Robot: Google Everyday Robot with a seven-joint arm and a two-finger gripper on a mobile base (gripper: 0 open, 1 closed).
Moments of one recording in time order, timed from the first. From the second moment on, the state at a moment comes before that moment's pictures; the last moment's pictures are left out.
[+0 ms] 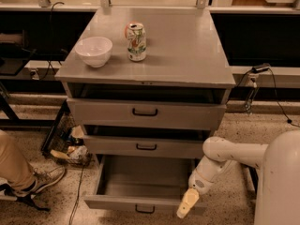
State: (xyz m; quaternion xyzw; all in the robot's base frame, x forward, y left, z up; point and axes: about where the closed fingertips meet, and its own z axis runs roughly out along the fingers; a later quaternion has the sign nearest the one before) arm 0.413 -0.144 0.398 0.43 -0.84 -0.31 0.07
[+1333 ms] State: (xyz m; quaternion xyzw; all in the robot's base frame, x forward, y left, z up) arm 0.408 -0.141 0.306 0.40 -0.87 -0.29 0.10
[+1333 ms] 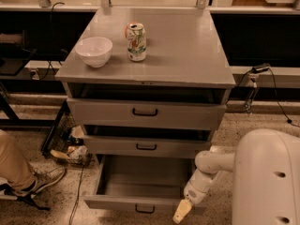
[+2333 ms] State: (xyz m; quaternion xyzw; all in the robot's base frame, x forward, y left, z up) arm 0.407 -0.140 0.204 0.35 -0.90 -0.25 0.09
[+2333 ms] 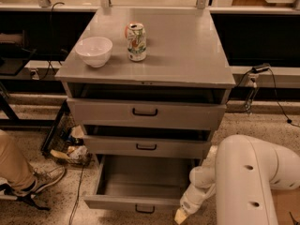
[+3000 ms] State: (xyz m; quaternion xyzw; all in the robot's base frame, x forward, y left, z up) arm 0.422 -0.136 0.160 0.34 -0.92 -0.21 0.04
